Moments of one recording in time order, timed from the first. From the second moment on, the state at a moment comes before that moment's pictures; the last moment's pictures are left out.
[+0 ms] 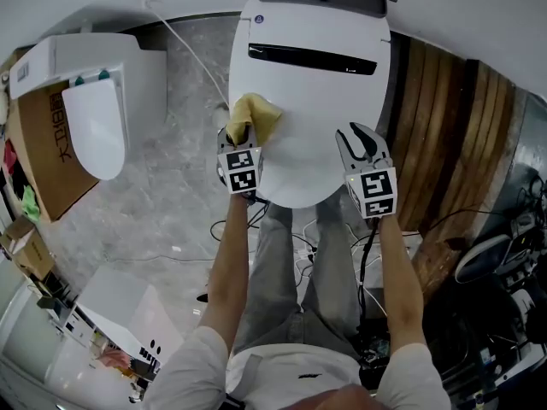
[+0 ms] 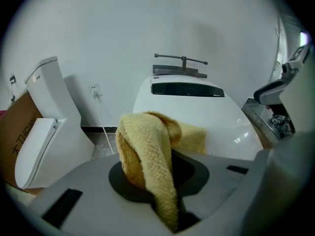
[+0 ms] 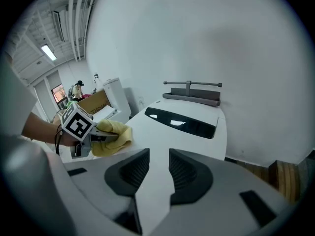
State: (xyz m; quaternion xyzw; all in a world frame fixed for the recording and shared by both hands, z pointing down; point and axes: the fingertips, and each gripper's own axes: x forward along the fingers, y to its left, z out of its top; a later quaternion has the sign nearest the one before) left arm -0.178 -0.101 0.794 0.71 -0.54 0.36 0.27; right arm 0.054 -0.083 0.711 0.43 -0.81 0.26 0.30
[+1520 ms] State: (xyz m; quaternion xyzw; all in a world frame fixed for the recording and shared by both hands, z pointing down) left arm 0.014 -0.042 0.794 0.77 -0.44 0.38 0.25; right arm 0.170 -0.003 0.721 0.48 -0.77 0.31 0.28
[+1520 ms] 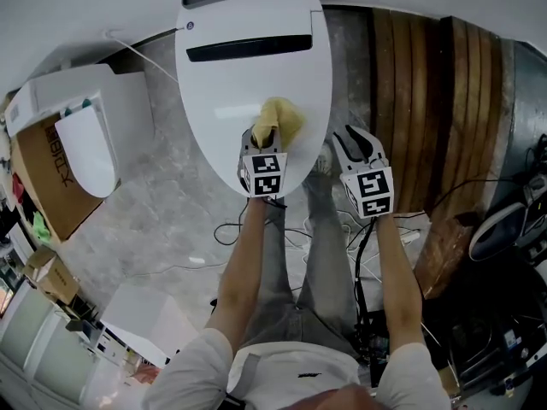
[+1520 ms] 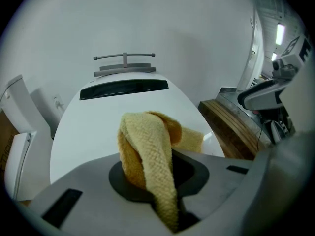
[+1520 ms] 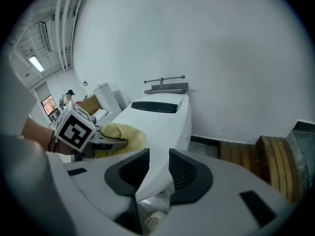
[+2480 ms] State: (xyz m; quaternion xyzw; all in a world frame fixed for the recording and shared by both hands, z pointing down) left arm 0.112 0.034 0.806 0.84 -0.26 0.43 0.21; right arm 0.195 0.067 0.738 0.52 -0.73 0.36 0.26
